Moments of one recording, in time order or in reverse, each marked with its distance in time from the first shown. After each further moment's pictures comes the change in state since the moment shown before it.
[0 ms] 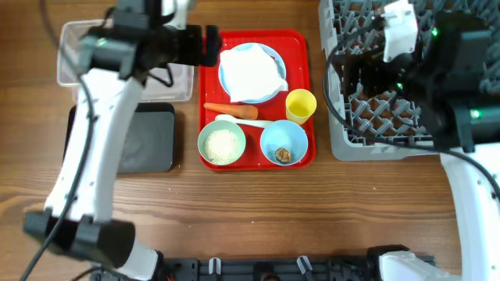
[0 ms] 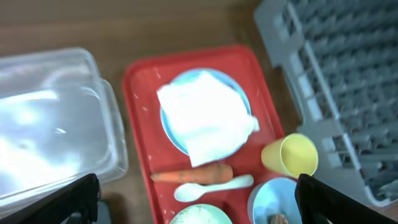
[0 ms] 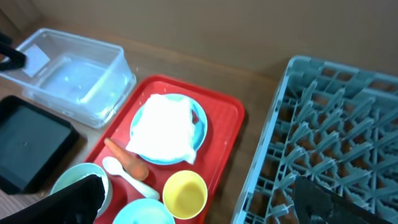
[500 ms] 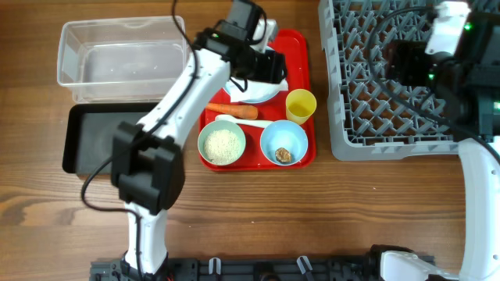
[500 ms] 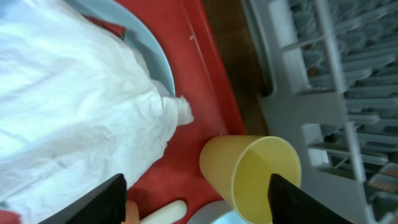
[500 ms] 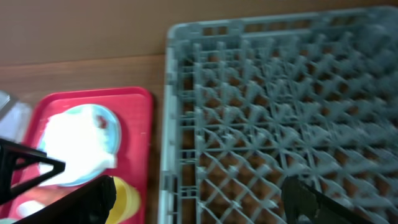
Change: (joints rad) left arm -0.241 0.416 0.014 0.201 0.143 -0.161; right arm -0.181 0.022 0.001 -0.036 0.240 0.156
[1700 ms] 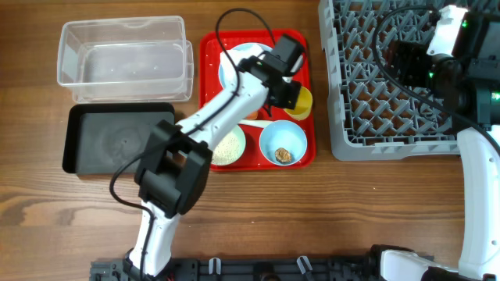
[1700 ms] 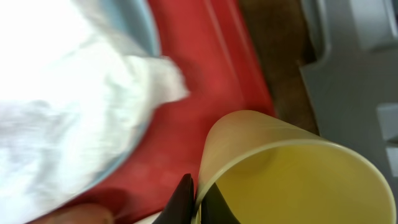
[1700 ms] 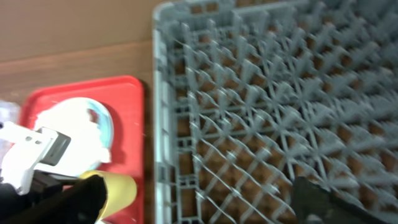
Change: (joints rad) left arm -0.162 0.054 -0.089 0.060 -0.252 -0.042; right arm -0.014 0.042 0.000 -0.006 -0.028 0.048
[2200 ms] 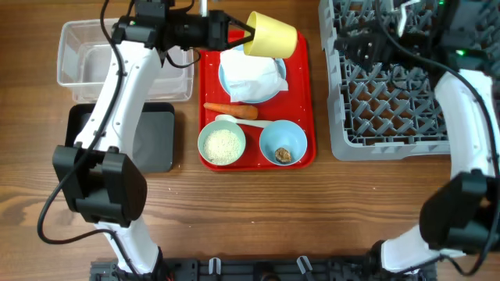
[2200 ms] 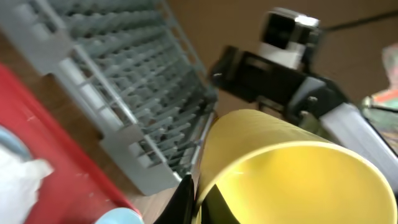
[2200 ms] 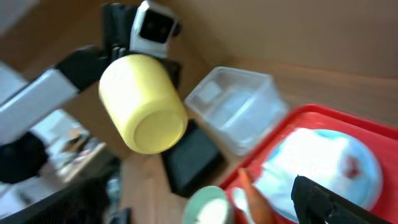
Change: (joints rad) left arm 0.451 -0.222 0.037 0.146 1.138 0.043; right arm -0.034 0.359 0.003 0.338 -1.259 -0.126
